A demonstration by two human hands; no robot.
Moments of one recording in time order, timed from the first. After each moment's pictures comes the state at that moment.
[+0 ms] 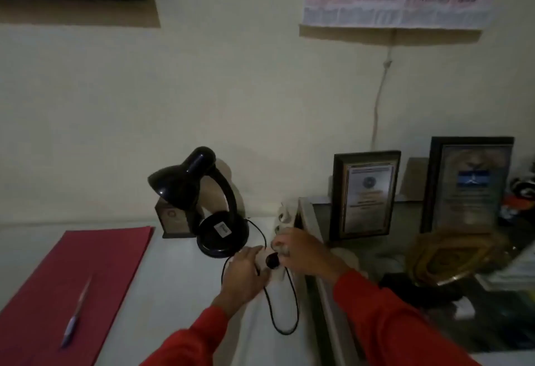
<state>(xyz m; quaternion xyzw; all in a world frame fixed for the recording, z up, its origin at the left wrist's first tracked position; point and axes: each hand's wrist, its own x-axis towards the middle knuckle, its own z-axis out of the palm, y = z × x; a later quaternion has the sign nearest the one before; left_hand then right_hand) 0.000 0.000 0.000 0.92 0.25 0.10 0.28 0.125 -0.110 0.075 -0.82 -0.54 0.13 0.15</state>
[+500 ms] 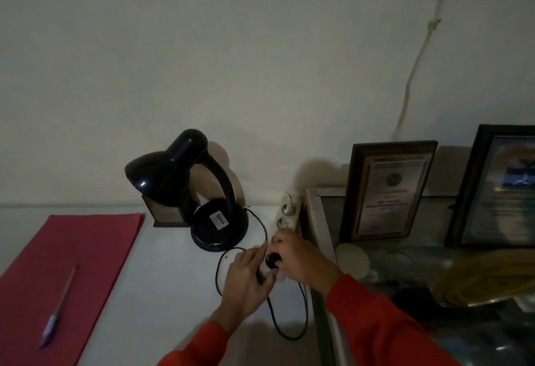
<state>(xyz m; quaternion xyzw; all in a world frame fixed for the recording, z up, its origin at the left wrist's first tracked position) 0.012 -0.005 -0.026 0.93 0.22 0.16 0.25 0.137 -0.090 0.037 -0.78 -0.60 0.12 0.12</state>
